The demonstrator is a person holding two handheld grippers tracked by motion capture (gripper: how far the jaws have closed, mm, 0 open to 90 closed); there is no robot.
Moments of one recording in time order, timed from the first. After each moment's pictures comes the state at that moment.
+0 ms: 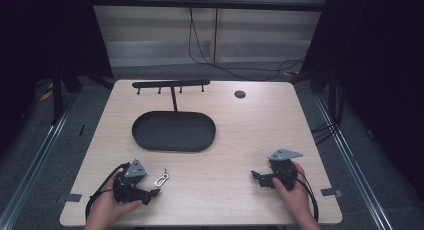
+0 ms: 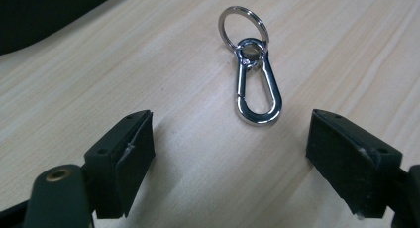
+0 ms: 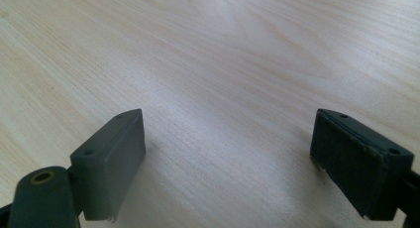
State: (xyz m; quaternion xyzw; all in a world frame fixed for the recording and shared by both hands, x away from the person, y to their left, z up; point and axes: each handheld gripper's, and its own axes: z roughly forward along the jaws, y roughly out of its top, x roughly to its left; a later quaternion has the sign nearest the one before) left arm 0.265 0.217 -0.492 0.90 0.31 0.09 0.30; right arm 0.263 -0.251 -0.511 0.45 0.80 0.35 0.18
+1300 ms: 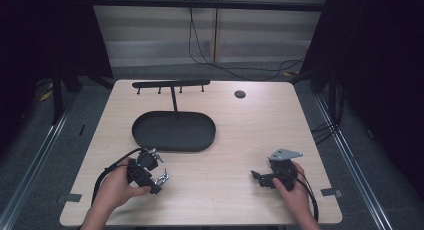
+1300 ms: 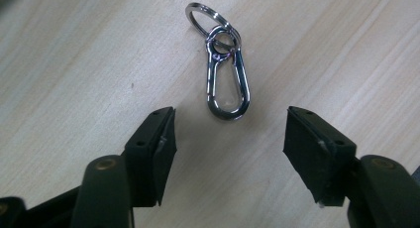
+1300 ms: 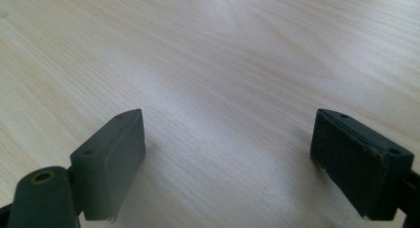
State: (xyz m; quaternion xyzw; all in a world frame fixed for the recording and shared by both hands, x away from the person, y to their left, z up) left arm 0.302 0.173 -0.459 0.95 0.30 -0.03 0.11; right arm 0.264 -0.251 -0.511 0.45 0.80 0.35 0.18
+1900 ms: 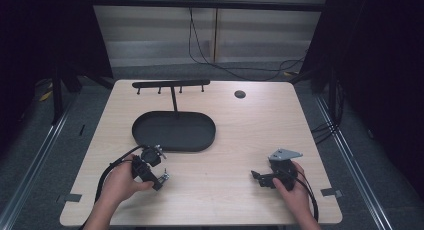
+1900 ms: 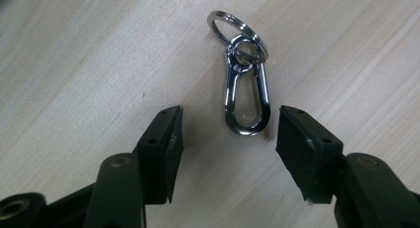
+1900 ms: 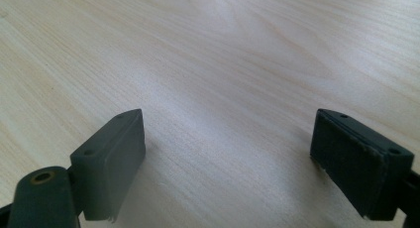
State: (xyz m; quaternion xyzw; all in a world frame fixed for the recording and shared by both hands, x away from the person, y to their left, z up) left arm 0.316 0.166 -0.465 0.94 0.32 -0.04 0.09; right arm 0.264 -0.251 -0.511 0.45 0.80 0.35 0.18
